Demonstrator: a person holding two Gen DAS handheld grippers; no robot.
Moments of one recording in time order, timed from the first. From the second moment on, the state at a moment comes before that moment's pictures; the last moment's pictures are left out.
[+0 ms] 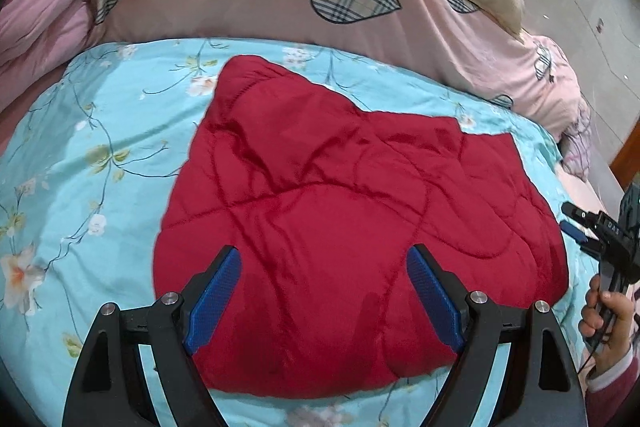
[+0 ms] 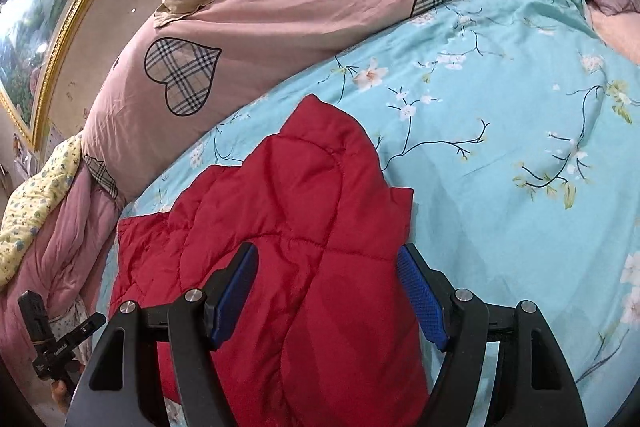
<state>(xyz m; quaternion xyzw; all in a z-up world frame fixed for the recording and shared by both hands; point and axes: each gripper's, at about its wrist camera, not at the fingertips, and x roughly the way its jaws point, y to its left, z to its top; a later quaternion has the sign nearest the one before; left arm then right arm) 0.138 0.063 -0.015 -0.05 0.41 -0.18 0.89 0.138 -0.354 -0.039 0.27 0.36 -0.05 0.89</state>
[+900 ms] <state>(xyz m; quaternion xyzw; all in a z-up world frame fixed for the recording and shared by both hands) 0.124 0.009 -0.035 0.02 0.43 -0.17 0.89 0.156 -0.205 -0.052 0.05 0.42 -0.02 0.90</state>
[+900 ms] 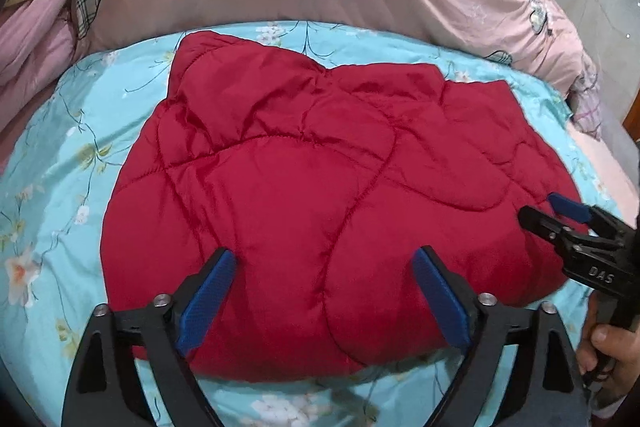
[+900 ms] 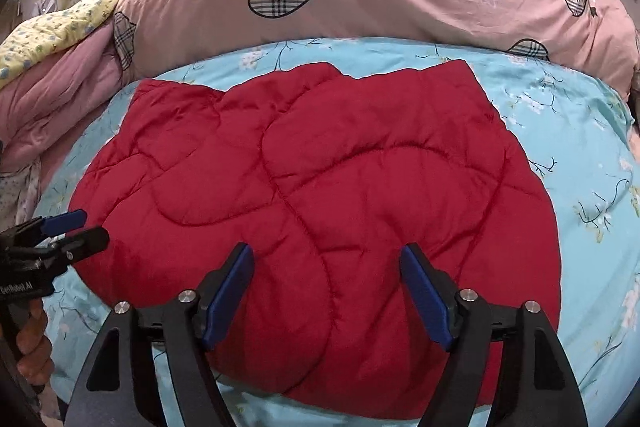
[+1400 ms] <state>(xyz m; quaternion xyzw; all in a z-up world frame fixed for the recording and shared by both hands) 0.231 -0.007 -0.046 0.00 0.48 -0.09 0.87 0.224 -0.247 -0.062 0.08 0.47 -0.07 0.88</state>
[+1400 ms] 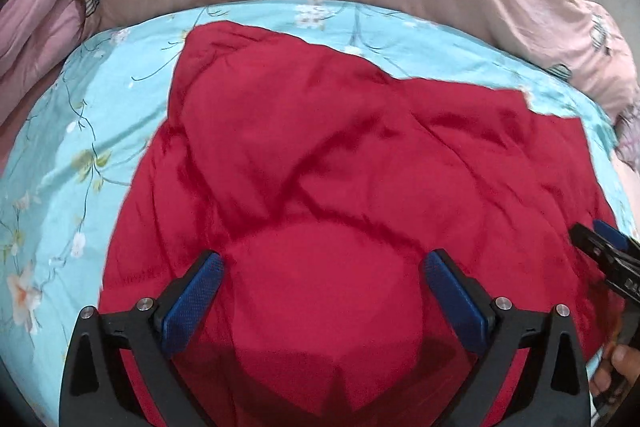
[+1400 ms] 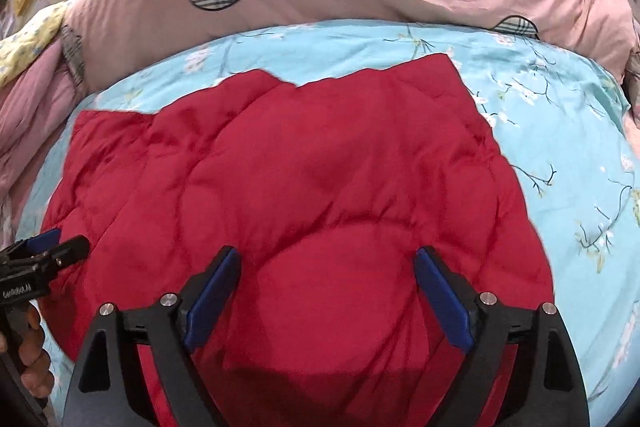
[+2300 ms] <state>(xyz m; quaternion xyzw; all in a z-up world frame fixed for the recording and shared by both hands) 0.286 0.002 -0.075 -0.05 0.52 -0.06 0.85 0.247 -0.290 -0.090 0.18 0.47 -0.11 0.86</state>
